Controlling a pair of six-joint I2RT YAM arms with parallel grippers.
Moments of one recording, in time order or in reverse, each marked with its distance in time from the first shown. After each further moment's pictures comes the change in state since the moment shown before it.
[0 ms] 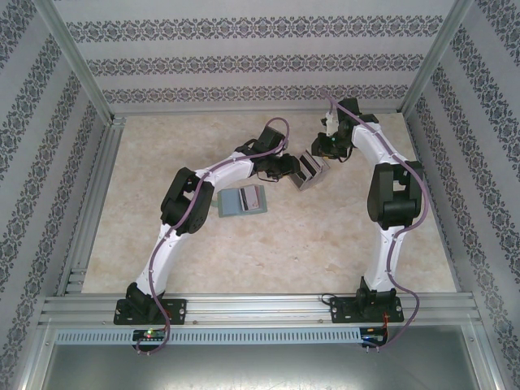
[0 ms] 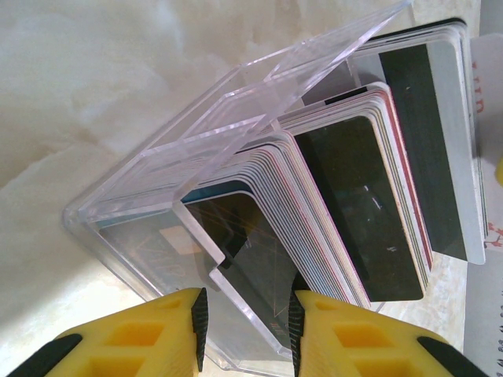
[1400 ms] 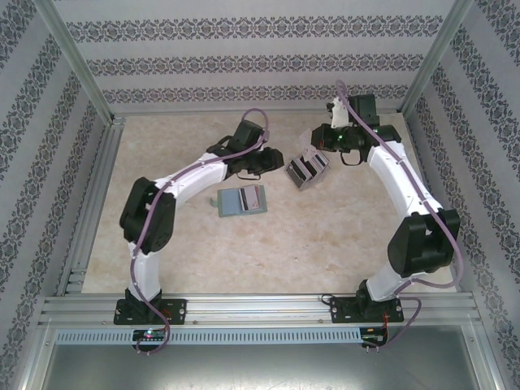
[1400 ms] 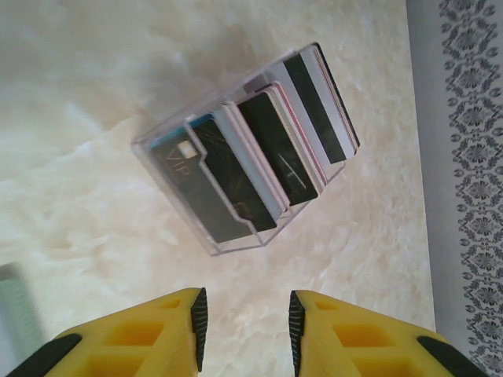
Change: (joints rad) left arm 0.036 -0.449 -0.397 0.029 -0.094 0.028; right arm 0.081 -0.491 -0.286 0.199 -0.087 0.146
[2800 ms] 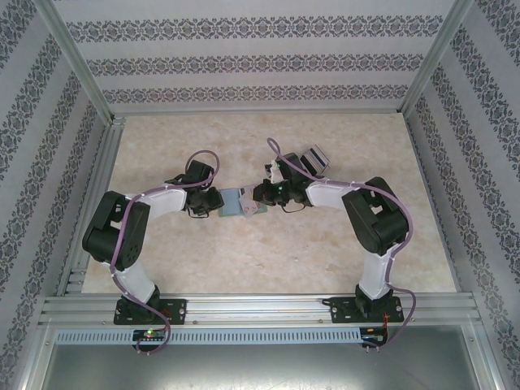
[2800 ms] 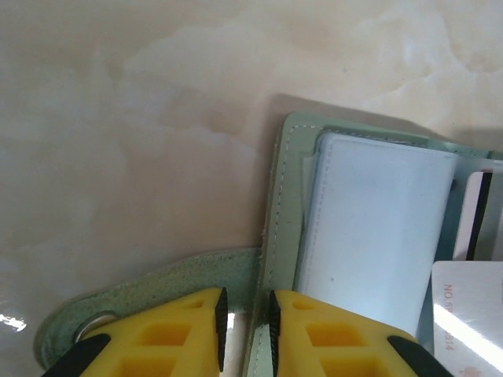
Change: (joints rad) left arm 0.227 -0.233 -0.633 0.044 -0.146 0.049; right arm 0.373 0.299 -0.421 0.666 -0.112 0.431
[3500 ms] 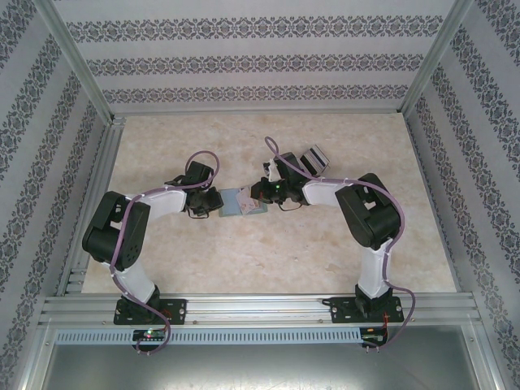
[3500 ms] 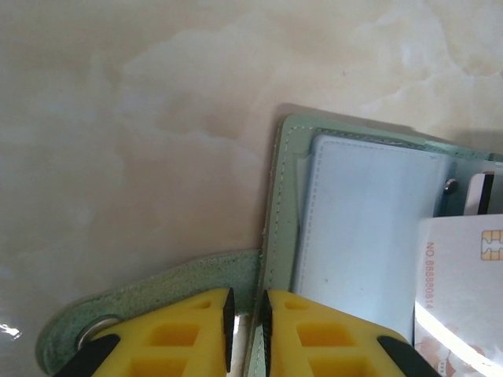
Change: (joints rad) left arm 0.000 0.000 -0.018 0.033 0.001 -0.001; right arm 0.000 0.066 0.033 0.069 0.010 0.028
